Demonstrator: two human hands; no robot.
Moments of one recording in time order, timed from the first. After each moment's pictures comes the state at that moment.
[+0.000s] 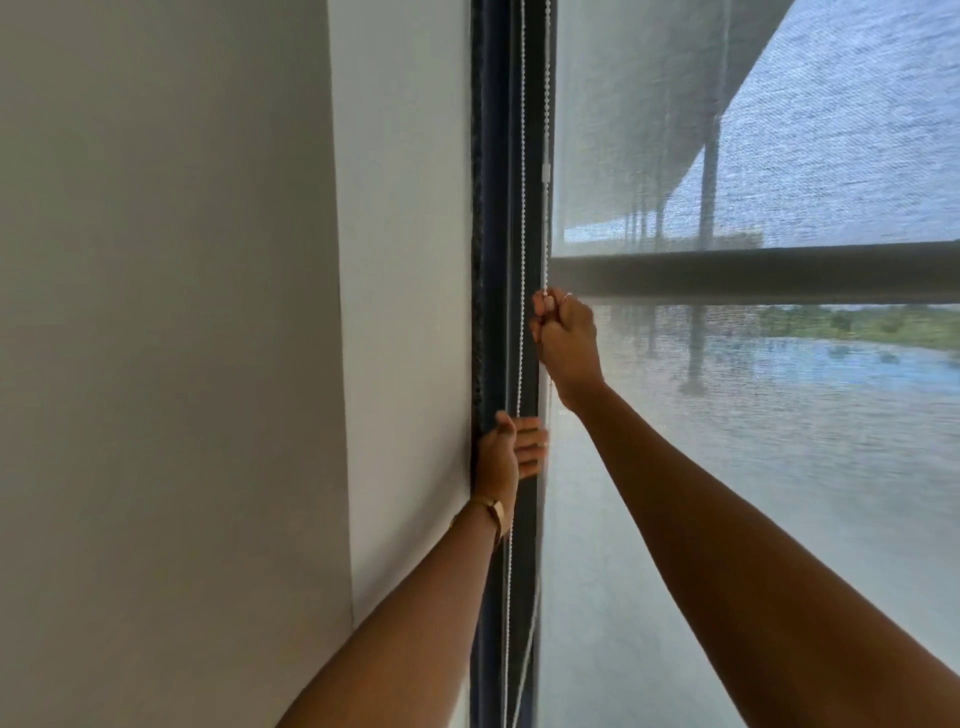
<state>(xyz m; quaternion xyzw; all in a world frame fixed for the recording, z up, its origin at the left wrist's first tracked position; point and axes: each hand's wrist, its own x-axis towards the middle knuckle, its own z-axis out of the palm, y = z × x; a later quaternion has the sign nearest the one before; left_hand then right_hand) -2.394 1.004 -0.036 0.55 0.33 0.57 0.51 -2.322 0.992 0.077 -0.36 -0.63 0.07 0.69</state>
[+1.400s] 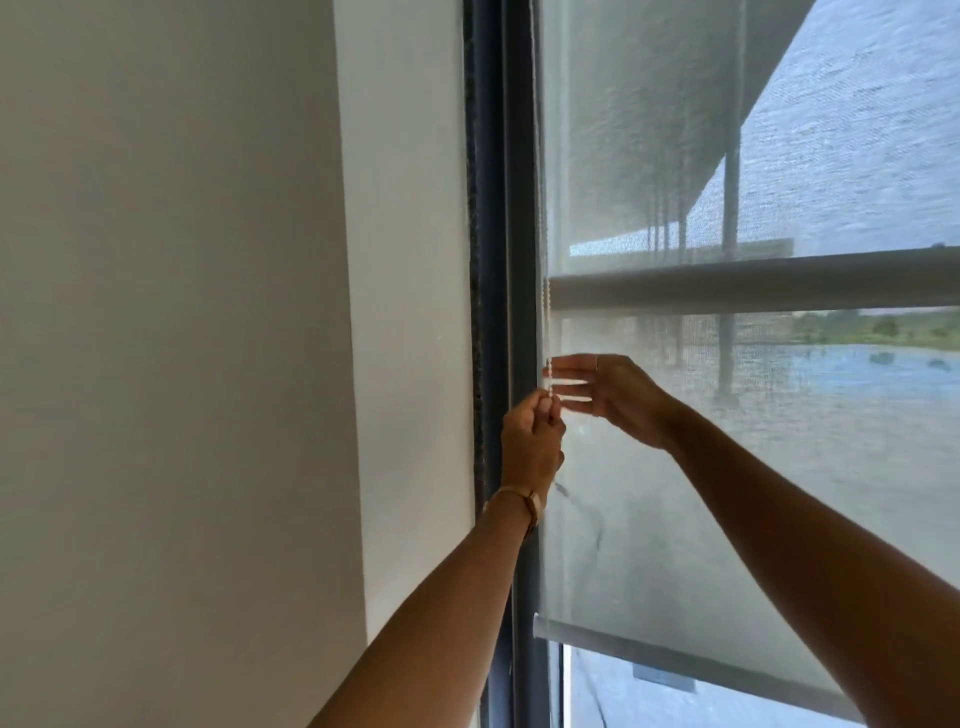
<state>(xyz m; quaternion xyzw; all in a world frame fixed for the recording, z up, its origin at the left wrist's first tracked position) -2.369 0.933 -0.005 0.60 0.29 0.66 0.34 -2.250 0.933 0.054 -0.36 -0.68 0.36 0.53</state>
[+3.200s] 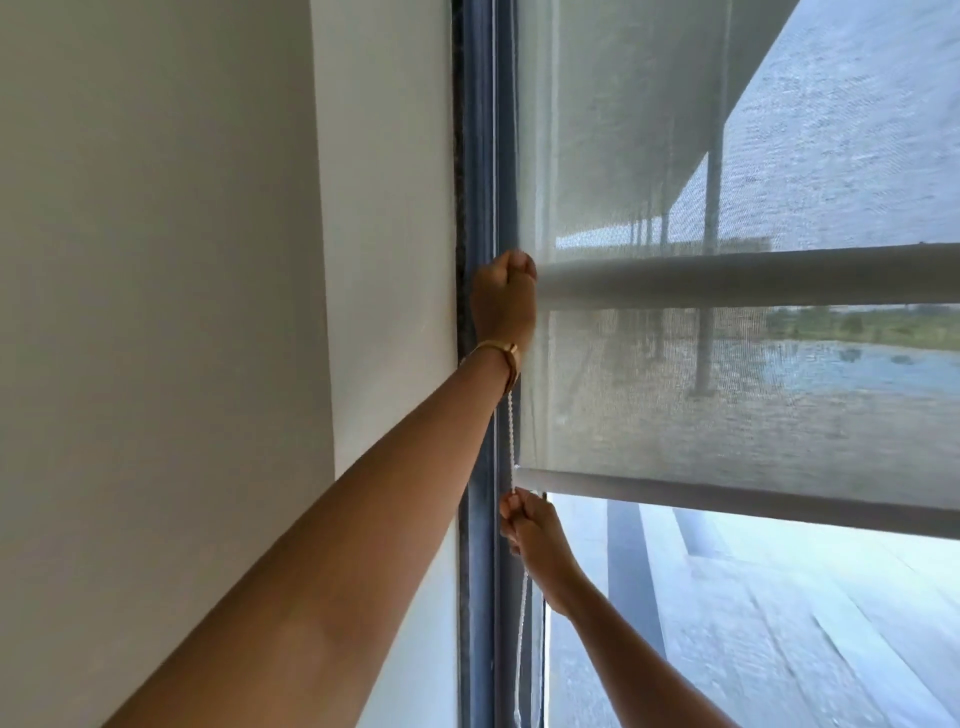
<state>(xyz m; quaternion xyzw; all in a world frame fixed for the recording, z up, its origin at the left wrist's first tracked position) -2.373 0.949 0.120 0.59 0.24 0.73 0.24 -2.323 0.951 -0.109 -0.43 -0.61 0.33 0.58</state>
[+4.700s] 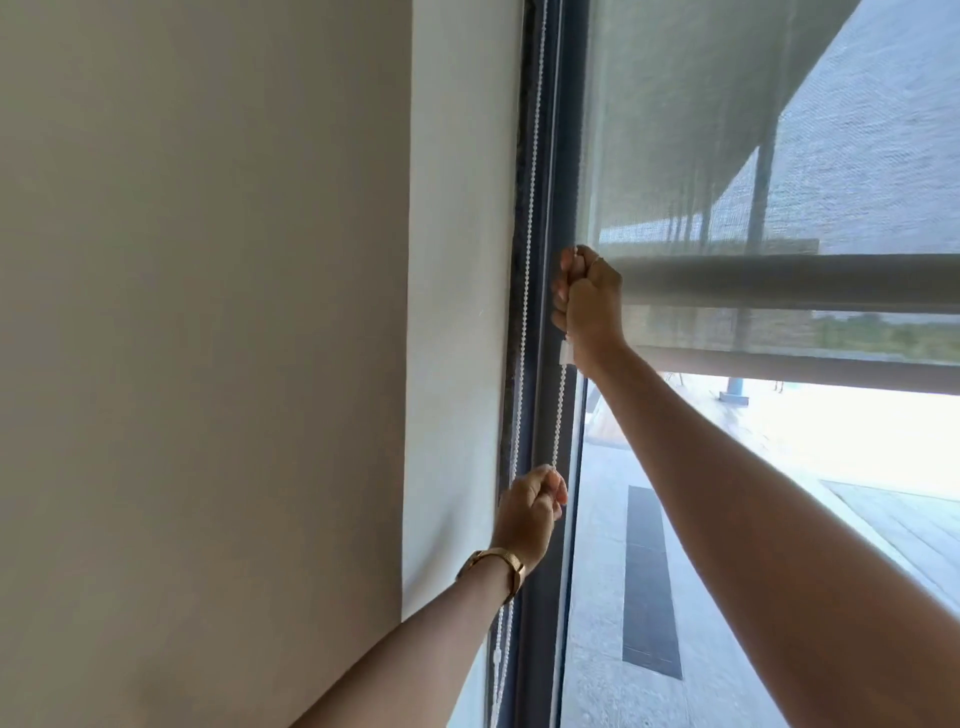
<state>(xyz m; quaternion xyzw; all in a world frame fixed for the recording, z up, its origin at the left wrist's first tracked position) -2.413 0.940 -0.093 0.68 0.36 0.54 0.32 -2.350 0.934 0.110 -0.25 -0.58 0.28 0.72</state>
